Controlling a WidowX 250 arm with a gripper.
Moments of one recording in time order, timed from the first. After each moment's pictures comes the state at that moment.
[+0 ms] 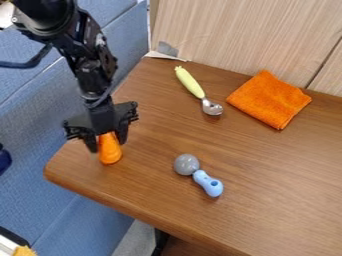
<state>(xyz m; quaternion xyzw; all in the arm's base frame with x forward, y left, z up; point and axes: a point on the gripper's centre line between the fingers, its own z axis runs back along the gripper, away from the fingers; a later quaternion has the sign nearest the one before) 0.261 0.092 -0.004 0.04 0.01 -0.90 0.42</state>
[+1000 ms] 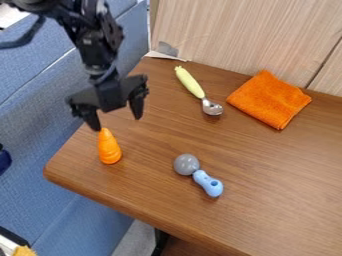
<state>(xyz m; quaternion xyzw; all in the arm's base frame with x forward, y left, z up) 0.277 0.067 0.058 0.12 -0.02 -0.91 0.40</state>
